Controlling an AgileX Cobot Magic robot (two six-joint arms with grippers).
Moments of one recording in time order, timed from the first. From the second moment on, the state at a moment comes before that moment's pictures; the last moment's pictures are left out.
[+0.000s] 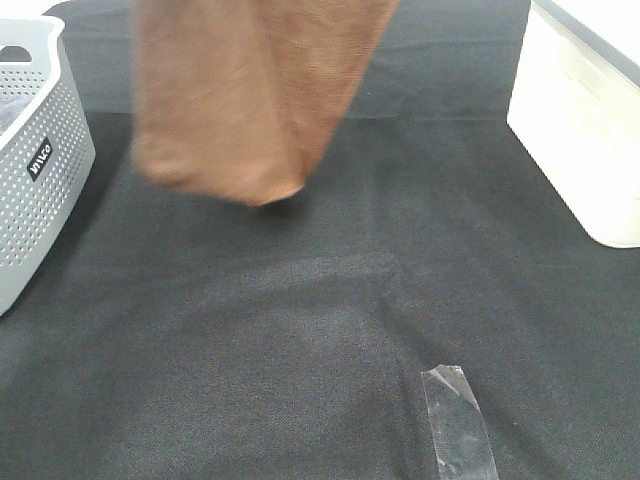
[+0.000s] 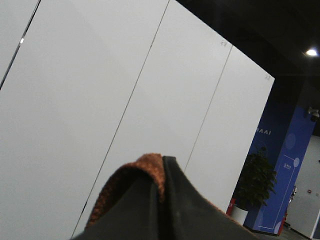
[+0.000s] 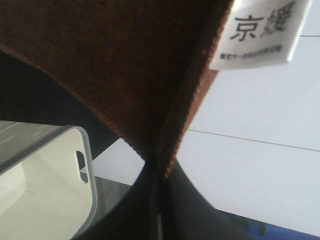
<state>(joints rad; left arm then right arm) -0.32 1.84 -2.02 0.01 -0.20 -0.46 0.41 1.73 -2.20 -0.47 0.97 -1.15</state>
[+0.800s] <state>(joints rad) -0.31 1.98 -2.03 -0.12 -0.52 -0.46 0.41 1.78 -2.20 -0.75 0.55 -0.64</state>
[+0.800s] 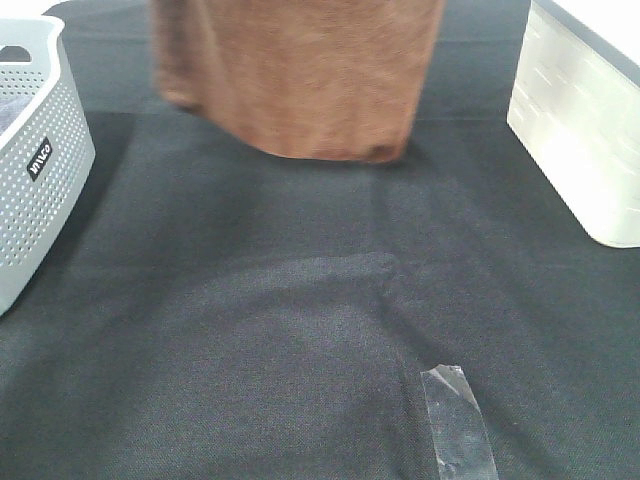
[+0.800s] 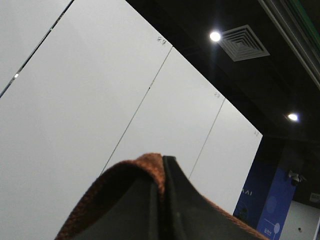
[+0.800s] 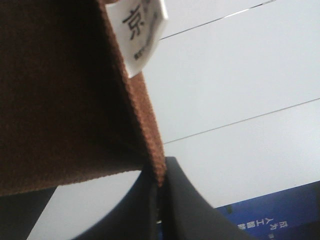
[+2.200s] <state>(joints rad) -0.21 2.42 -2.57 -0.05 -0.59 -0.40 0.17 2.30 -2.63 -0.68 -0.16 -0.32</state>
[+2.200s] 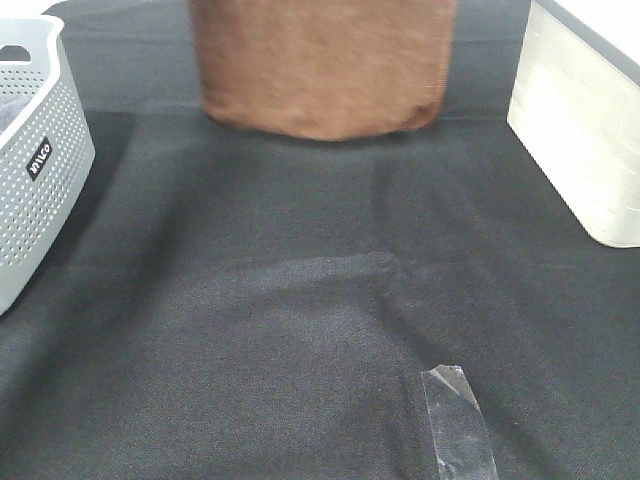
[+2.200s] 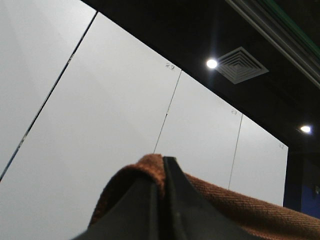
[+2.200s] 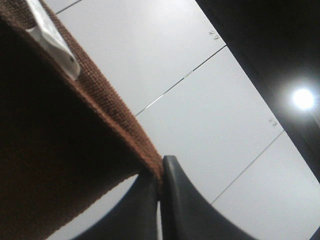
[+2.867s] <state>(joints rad) -0.19 2.44 -2.59 0.44 -0.45 -0.68 0.17 2.30 -2.65 -0.27 0.42 -0.31</state>
